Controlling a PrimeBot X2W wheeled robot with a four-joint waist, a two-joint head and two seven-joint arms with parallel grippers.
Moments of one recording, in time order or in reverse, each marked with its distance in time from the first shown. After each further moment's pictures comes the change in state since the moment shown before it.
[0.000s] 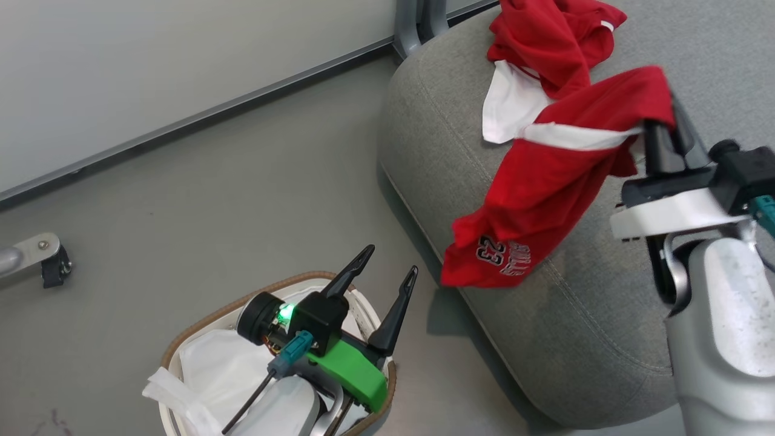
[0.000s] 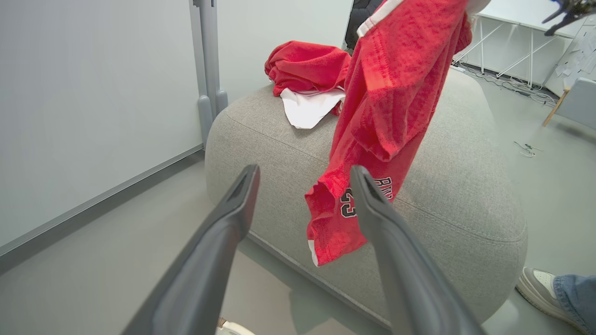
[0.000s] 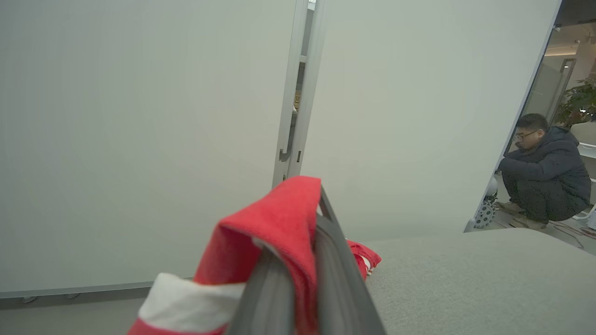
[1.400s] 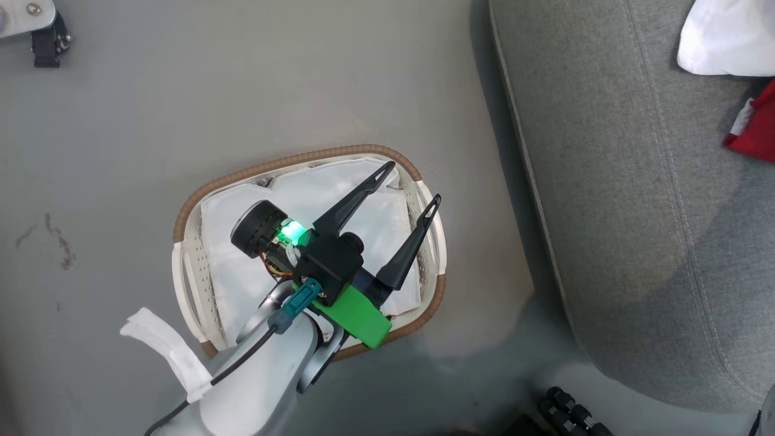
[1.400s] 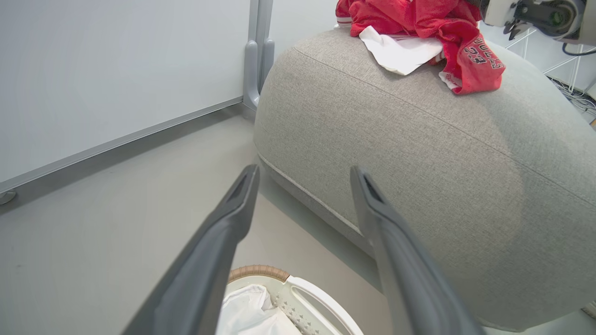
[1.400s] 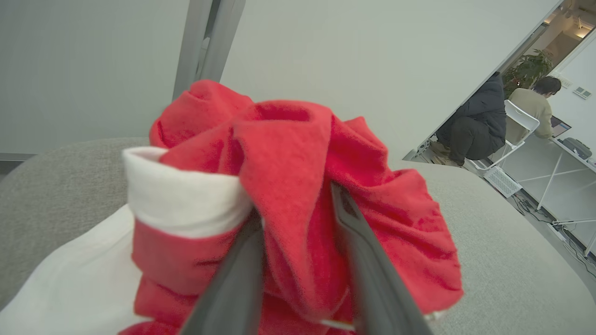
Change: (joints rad) left arm -0.212 0.073 -0.081 -0.112 0.059 0.000 0.000; right arm -0.386 -0.184 -0.471 0.402 -0.301 0.000 -0.002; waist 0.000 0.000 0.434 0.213
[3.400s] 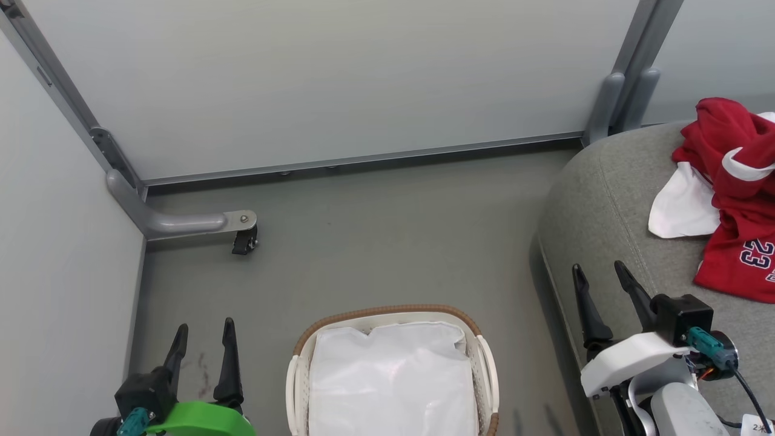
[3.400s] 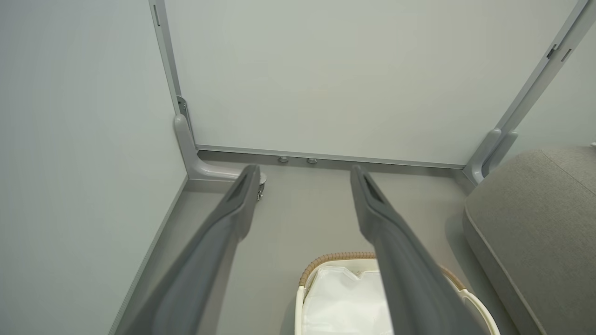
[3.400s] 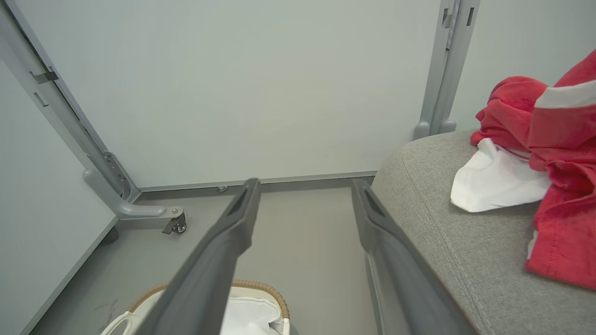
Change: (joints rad) left arm 0.523 -0.116 0.681 0.092 0.002 0.006 0.000; right arm 0.686 0.185 0.548 -0.167 0.487 0.000 0.000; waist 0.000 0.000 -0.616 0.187
